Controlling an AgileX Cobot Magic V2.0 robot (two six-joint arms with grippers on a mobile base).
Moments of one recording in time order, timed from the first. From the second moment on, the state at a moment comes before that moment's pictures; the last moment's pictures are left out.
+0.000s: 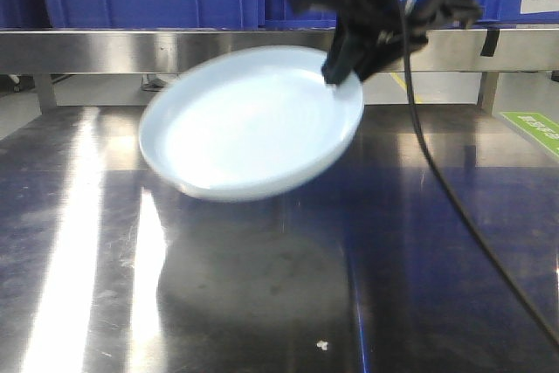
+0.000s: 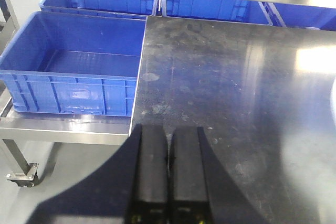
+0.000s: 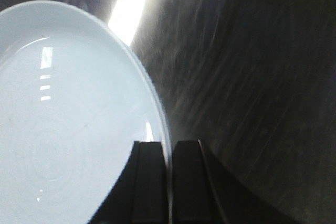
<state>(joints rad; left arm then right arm) -0.07 0.59 -0.32 -0.01 0.20 -0.08 0.44 1.60 -1.22 0.13 0.49 0.07</state>
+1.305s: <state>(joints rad) -0.07 0.59 -0.32 -0.01 0.20 -0.08 0.29 0.81 -0.67 0.12 0.47 0.07</state>
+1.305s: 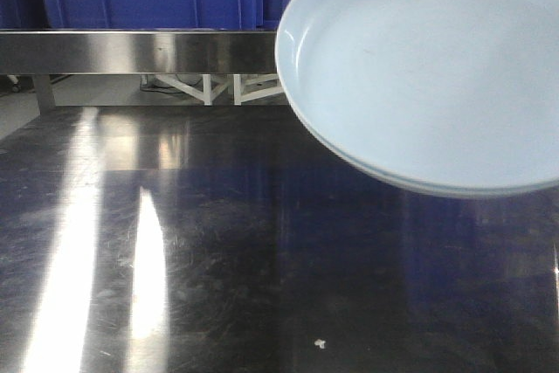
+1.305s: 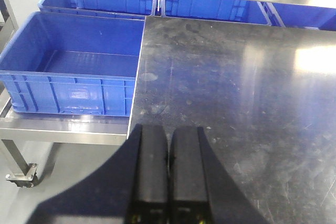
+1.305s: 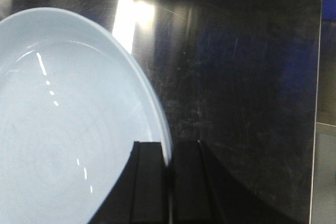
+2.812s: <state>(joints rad) -0.07 0.59 -0.32 -0.01 0.20 -0.08 0.29 0.81 -0.65 0.12 0.45 0.07</state>
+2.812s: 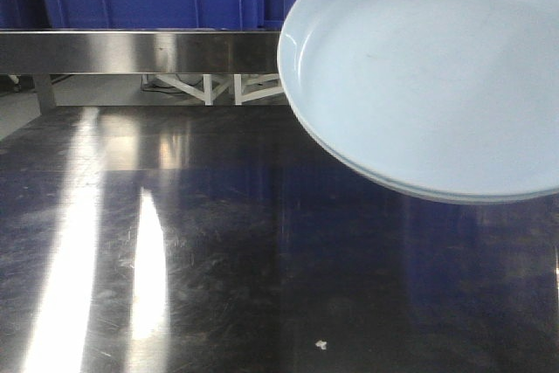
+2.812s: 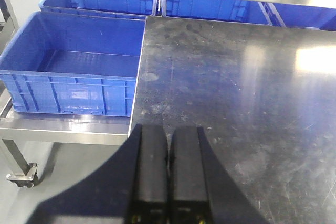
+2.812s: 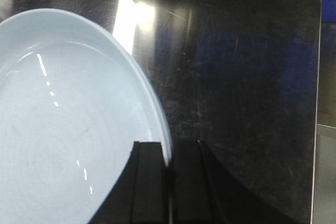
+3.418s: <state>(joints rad) -0.07 0.59 -0.32 -0.01 0.20 -0.08 0.29 0.81 -0.65 0.12 0.45 0.07</state>
